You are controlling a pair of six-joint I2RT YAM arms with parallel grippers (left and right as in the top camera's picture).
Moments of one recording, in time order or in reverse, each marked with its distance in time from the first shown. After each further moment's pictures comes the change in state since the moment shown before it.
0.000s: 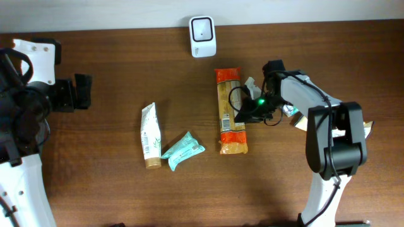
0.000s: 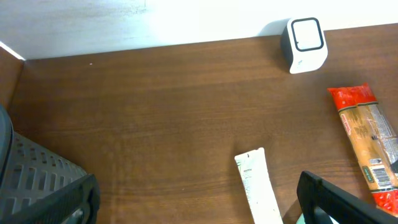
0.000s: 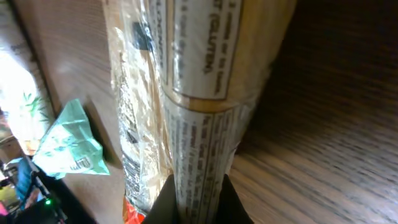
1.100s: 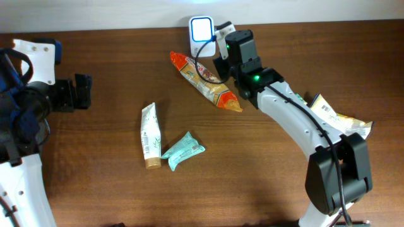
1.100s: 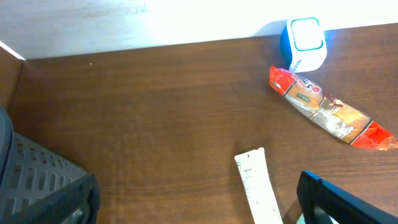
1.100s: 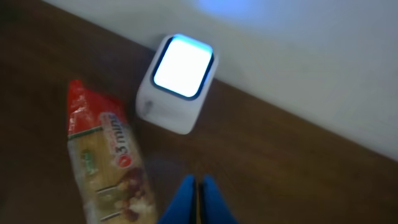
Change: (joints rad) left arm 0.000 0.000 0.000 0.000 0.000 0.000; right arm 0.288 -0.250 0.064 0.631 0.789 -0.082
